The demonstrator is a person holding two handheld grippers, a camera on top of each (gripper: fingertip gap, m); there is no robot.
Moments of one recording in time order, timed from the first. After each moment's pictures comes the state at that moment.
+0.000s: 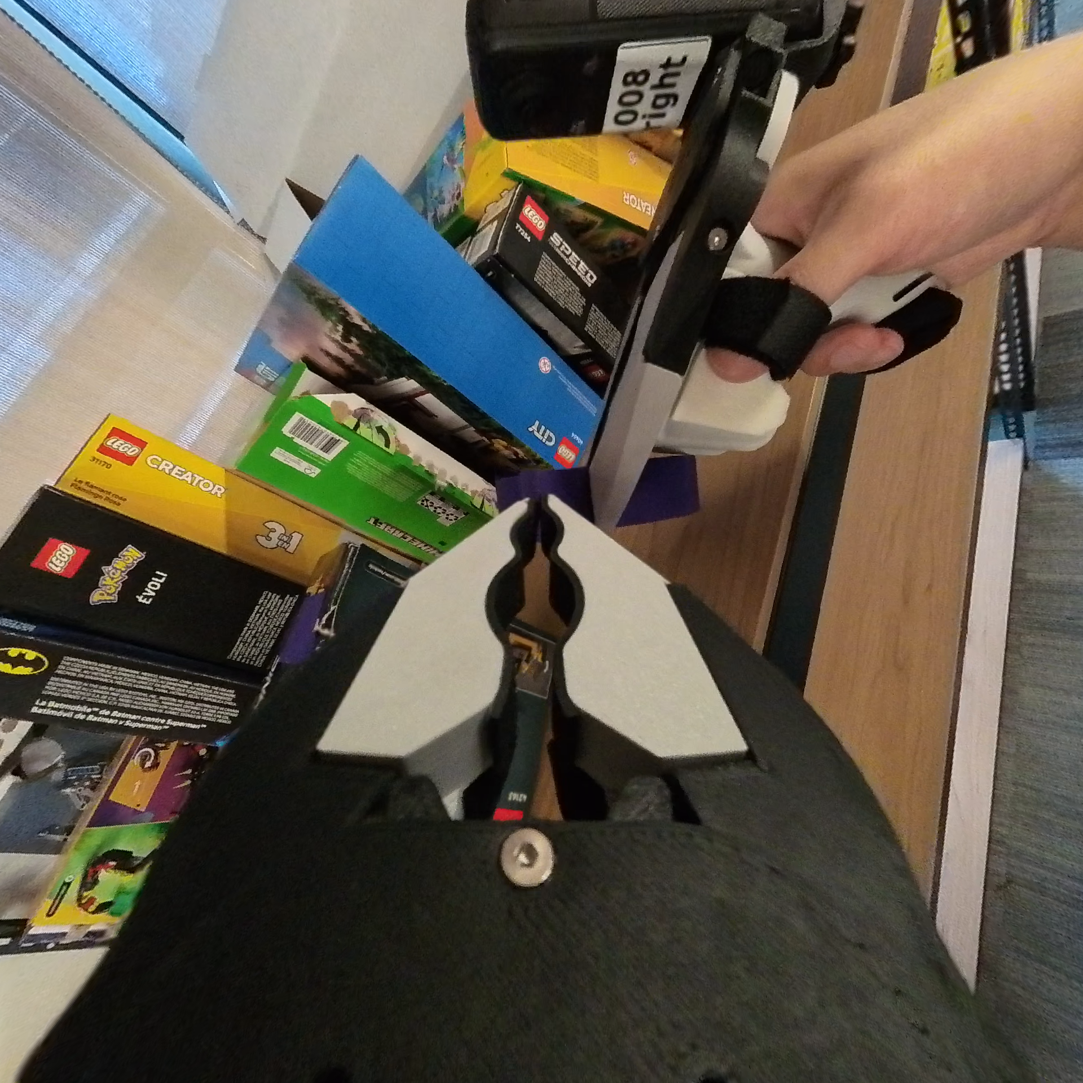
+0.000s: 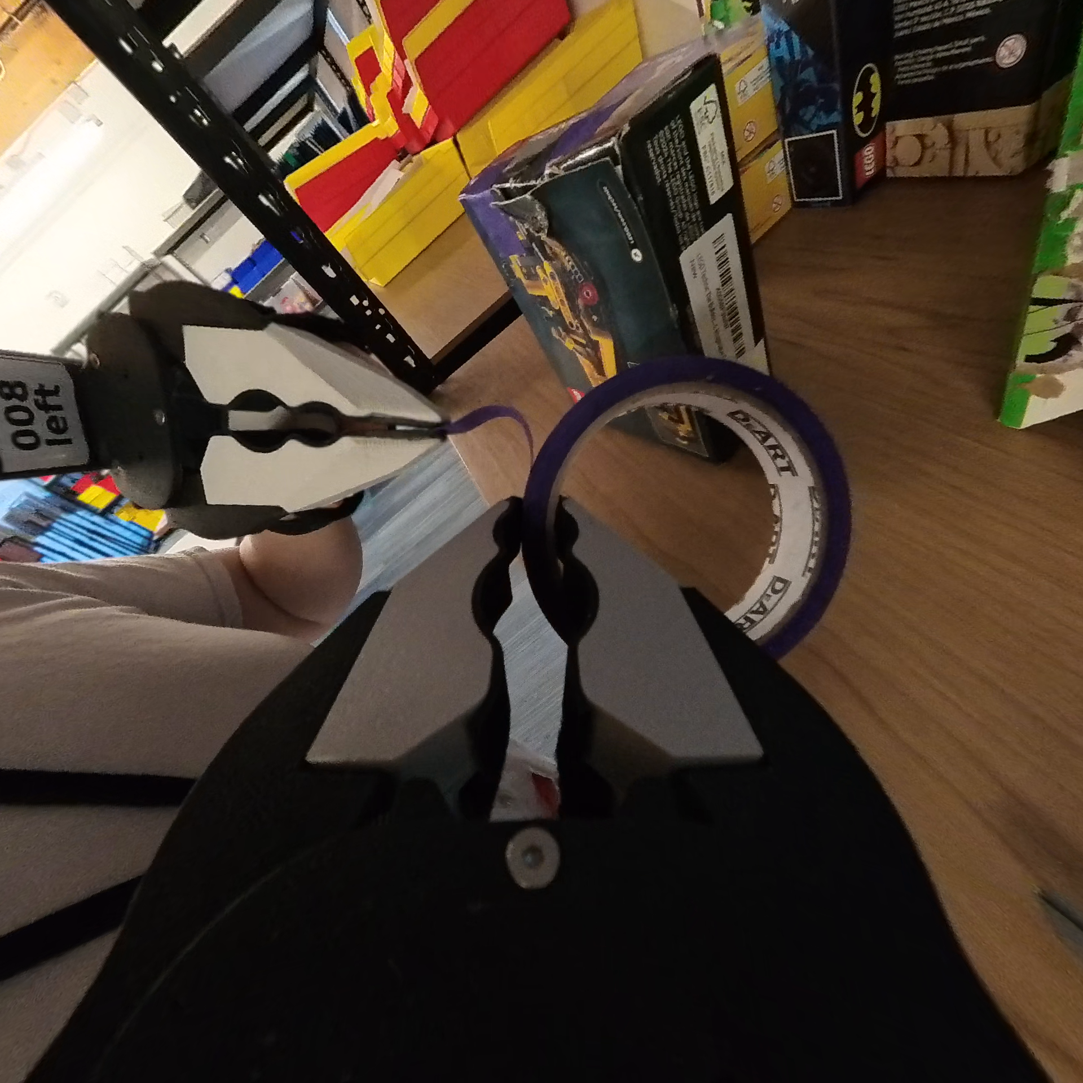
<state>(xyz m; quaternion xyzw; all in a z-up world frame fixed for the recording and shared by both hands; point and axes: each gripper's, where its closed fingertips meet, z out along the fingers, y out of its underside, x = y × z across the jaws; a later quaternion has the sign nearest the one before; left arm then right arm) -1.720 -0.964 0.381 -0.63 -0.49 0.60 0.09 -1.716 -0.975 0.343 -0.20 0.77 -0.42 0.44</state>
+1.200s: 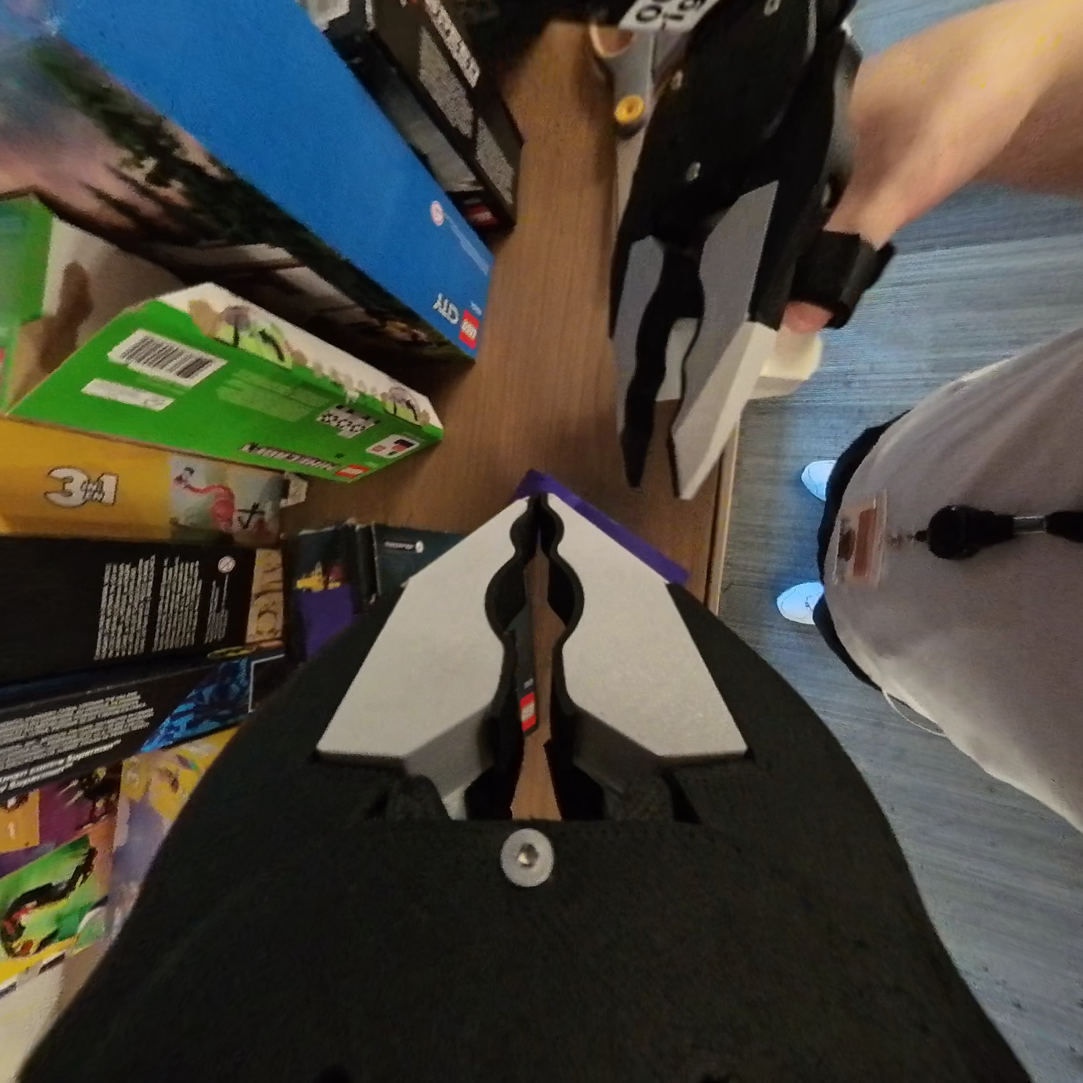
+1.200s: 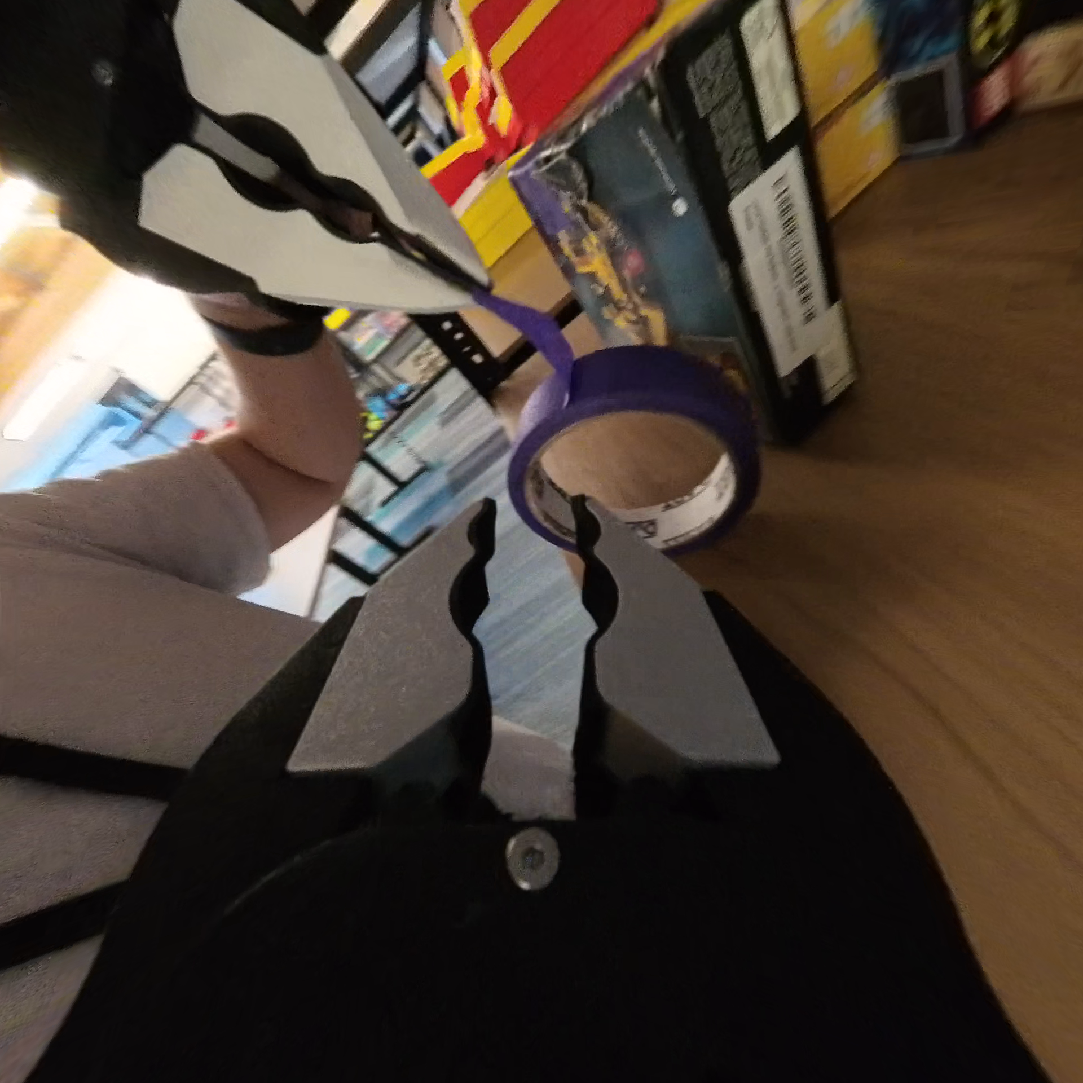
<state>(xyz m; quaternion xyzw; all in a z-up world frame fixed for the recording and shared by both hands) -1.708 -0.991 0.389 -0.73 -0.58 0.34 0.10 -1.708 -0.966 0.337 -0.20 0.73 -0.40 0.51</state>
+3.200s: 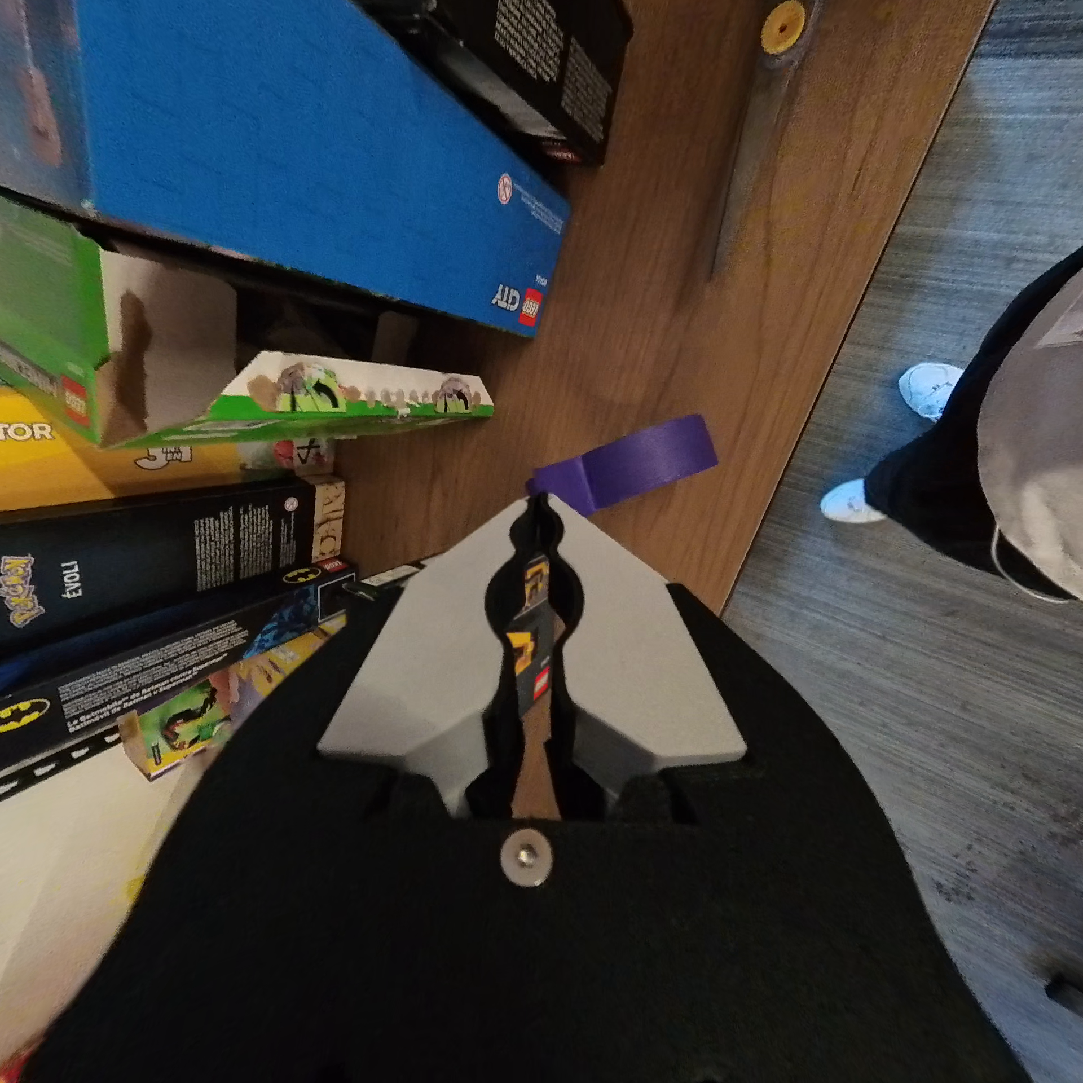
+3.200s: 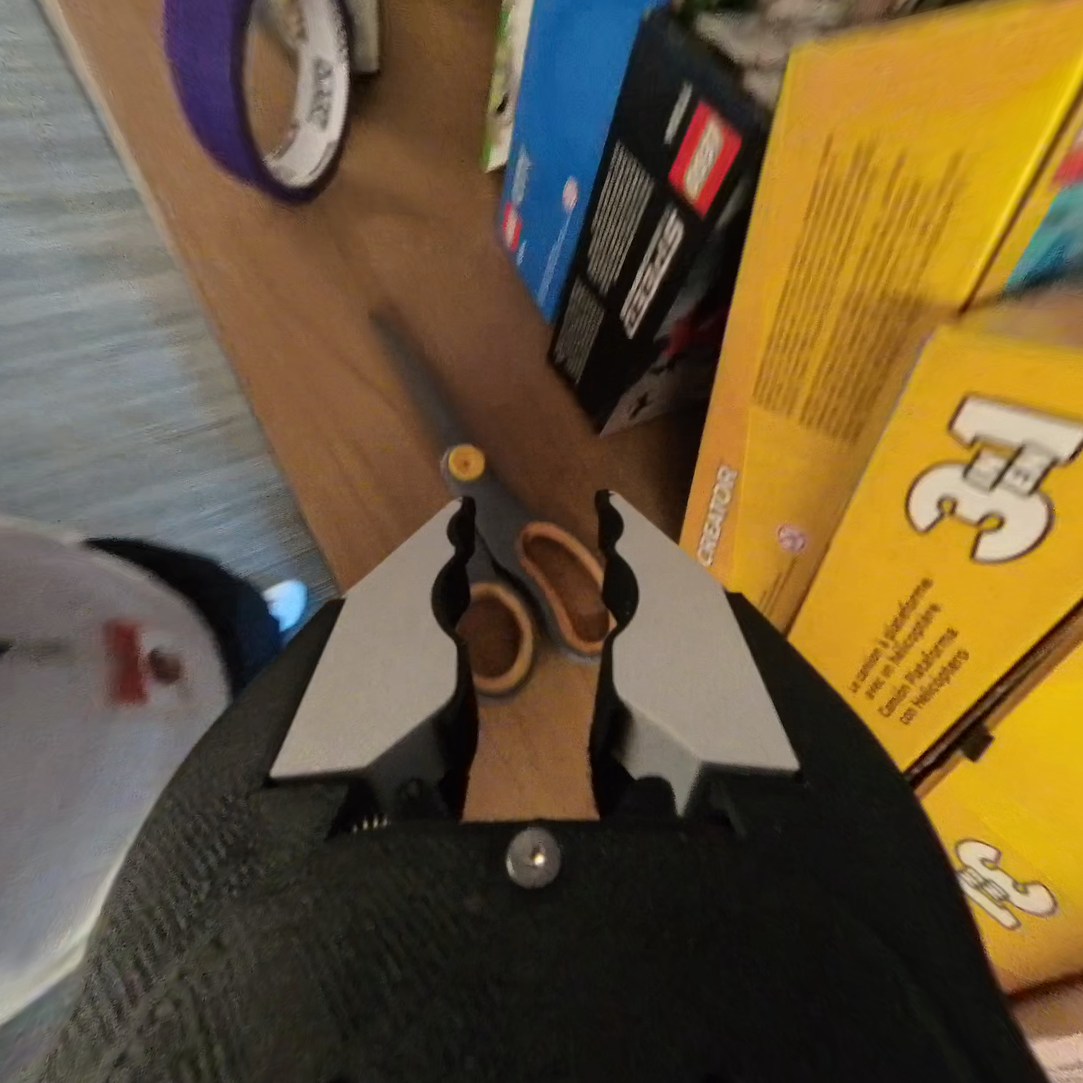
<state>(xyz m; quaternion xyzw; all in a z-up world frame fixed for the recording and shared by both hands) -1.766 -0.998 0.399 -0.69 -0.66 0.28 -0.06 -1.990 -0.950 0.322 -0.41 0.80 -0.44 0.07</state>
